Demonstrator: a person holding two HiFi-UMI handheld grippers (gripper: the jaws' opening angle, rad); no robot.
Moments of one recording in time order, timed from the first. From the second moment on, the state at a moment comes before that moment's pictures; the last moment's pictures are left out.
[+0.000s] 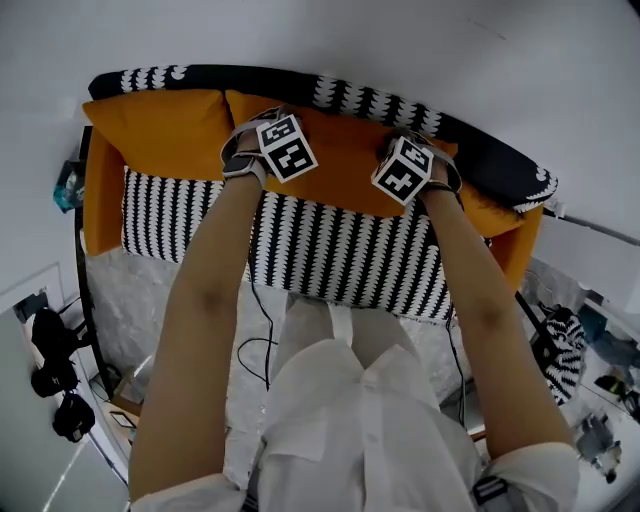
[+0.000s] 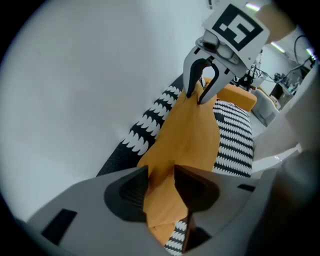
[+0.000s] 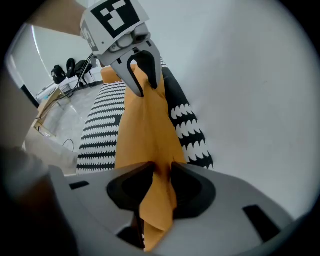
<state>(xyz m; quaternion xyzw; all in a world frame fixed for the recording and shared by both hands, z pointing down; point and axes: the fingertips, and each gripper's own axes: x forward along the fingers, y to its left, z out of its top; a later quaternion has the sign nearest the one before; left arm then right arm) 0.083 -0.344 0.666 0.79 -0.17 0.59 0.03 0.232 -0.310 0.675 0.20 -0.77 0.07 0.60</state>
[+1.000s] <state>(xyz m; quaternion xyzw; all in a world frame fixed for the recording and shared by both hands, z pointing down) 0.059 -0.276 0.425 0.87 -0.45 0.15 0.13 0.283 -0.263 0.453 0.44 -0.87 0.16 0.19</state>
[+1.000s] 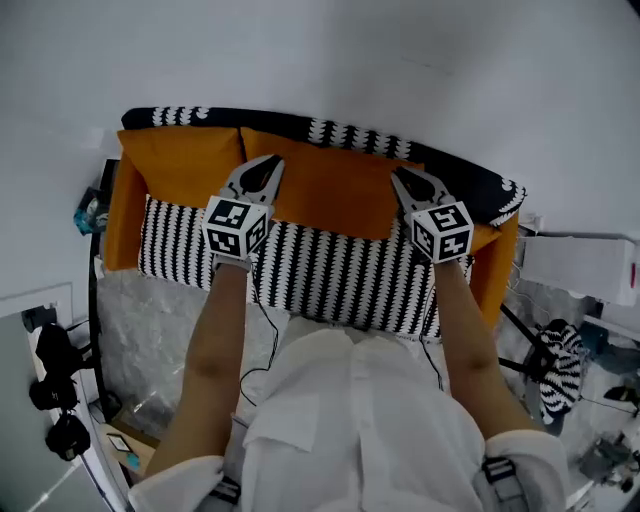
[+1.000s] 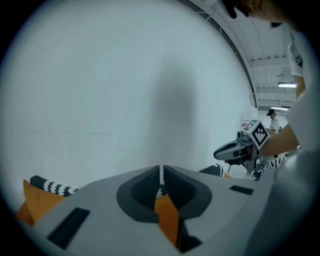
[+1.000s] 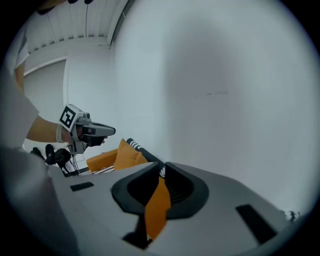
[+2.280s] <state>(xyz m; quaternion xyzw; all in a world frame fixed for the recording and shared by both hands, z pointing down) 0.019 -0.165 0.261 0.85 -0.53 0.02 0.02 0.362 -0.161 0.289 0.53 -0.84 0.07 0.01</state>
